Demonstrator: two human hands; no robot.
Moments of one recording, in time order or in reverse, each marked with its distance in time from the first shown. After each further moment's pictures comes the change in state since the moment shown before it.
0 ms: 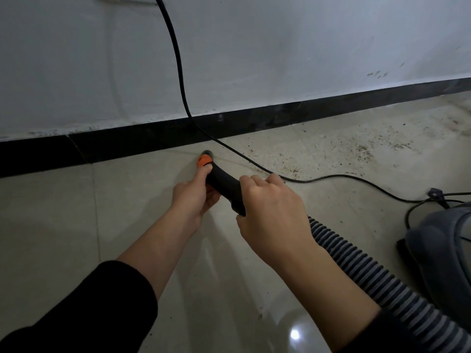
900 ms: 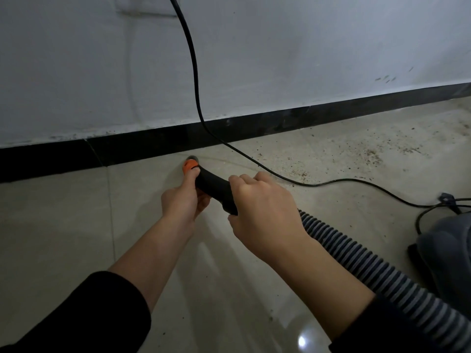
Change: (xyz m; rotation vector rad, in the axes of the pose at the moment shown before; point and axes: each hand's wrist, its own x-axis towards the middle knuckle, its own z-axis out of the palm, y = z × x) left_hand 0.002 0.009 -0.032 -0.060 0.146 0.018; right_hand 0.013 -0.021 -0.020 0.153 -0.134 -0.135
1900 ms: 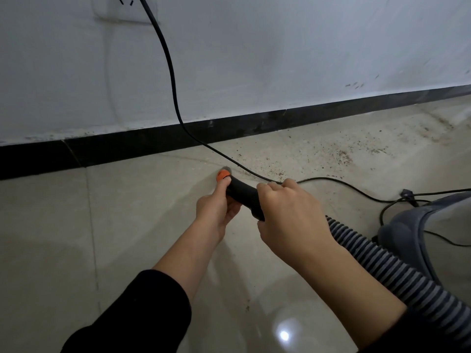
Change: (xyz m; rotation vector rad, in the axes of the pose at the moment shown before) left_hand -0.050 -0.033 0.062 -0.033 -0.230 -0.192; right_hand -0.041 0.041 -0.032 -0.209 -0.060 0.148
